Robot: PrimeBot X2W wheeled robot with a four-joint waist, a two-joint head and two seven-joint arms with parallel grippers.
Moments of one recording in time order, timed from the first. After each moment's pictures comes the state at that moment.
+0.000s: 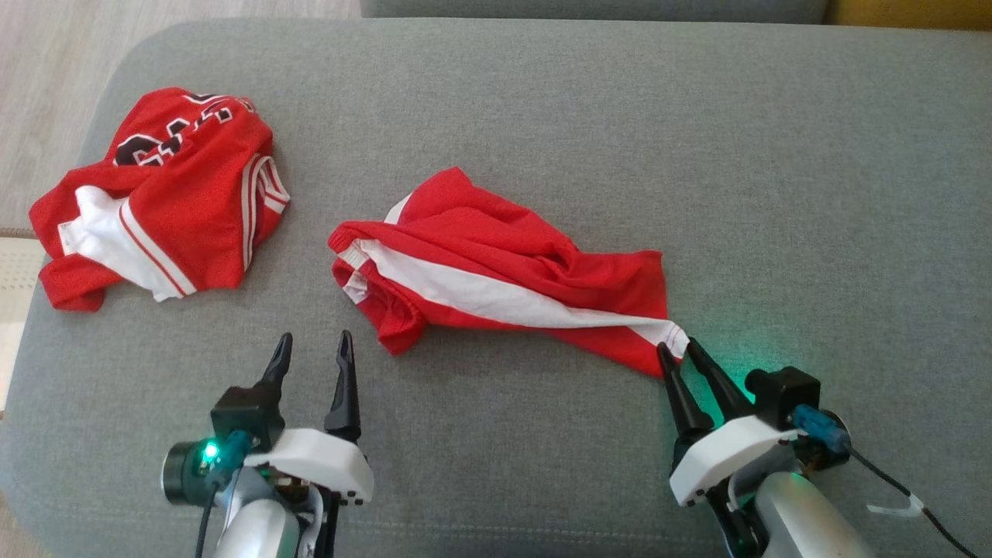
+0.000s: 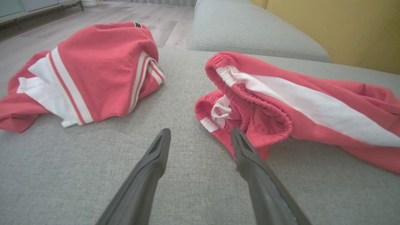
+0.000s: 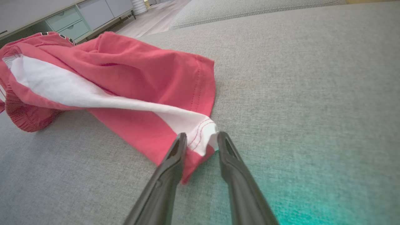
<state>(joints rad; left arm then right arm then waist) -0.09 0.04 -0.24 0.35 -0.18 0.11 -0.26 -0.24 -0.05 0.28 0.69 0.24 0.13 -0.26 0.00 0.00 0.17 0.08</state>
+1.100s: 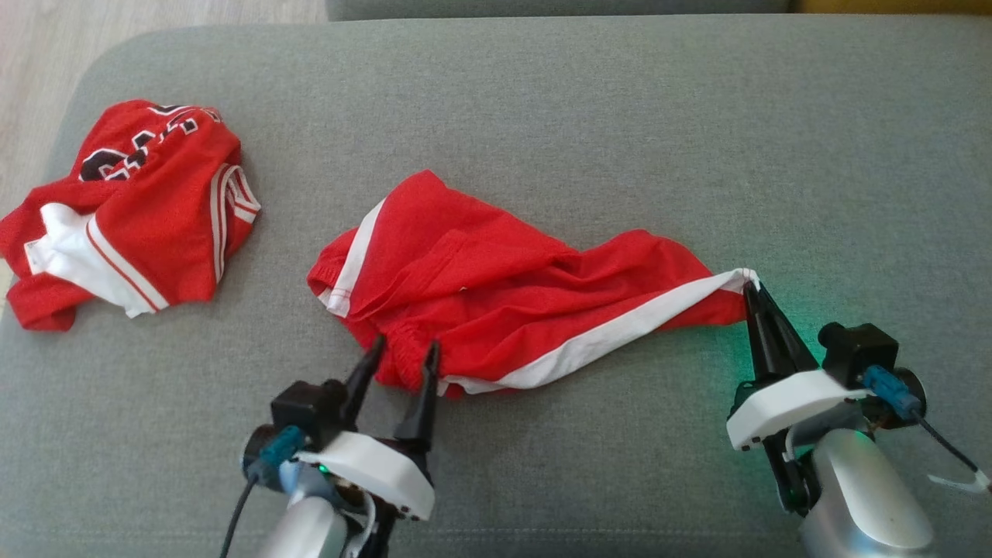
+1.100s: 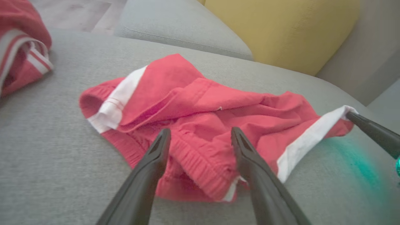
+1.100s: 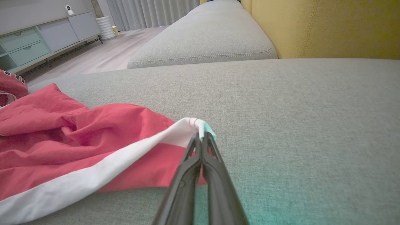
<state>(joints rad) -0.12 0.04 -0.41 0.35 -0.33 -0.02 -0.26 -0.28 -0.08 0.08 0.62 0.13 0.13 -0.26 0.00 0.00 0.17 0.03</state>
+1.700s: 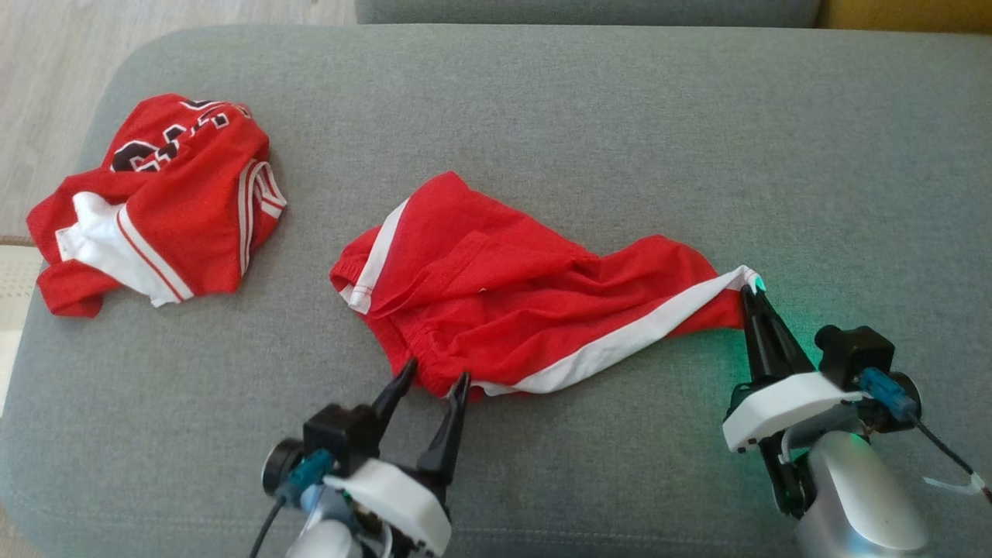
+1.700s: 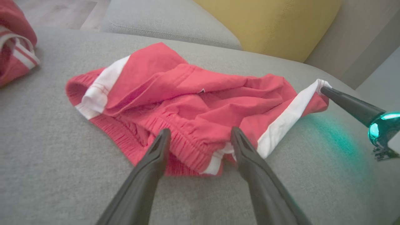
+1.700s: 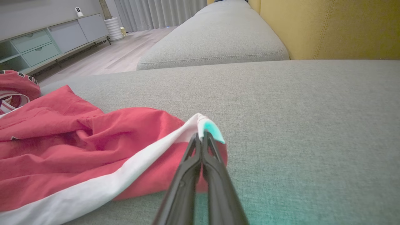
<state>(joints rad) -0.09 0.05 -0.47 0.35 -0.29 -0.06 -0.26 -0.28 -0.06 0.08 0.63 0.13 0.13 -0.26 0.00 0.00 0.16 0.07</state>
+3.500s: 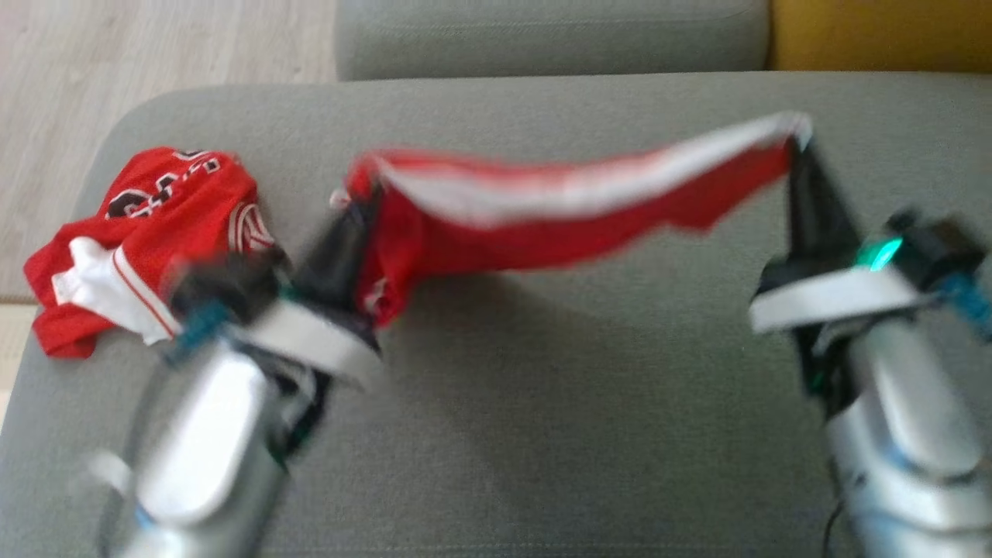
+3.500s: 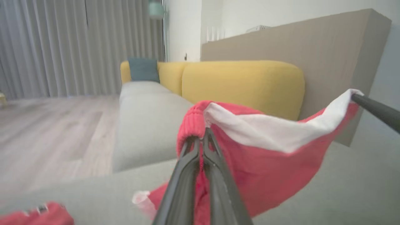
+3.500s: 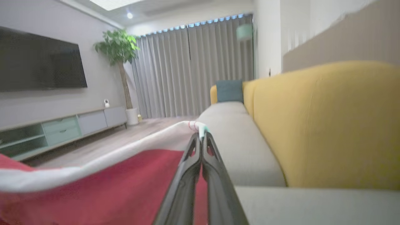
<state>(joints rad) -0.36 0.16 -0.39 0.25 -0.30 -0.12 -0.26 -0.40 -0.10 0.09 0.37 0.21 0.13 -0.26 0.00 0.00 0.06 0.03</state>
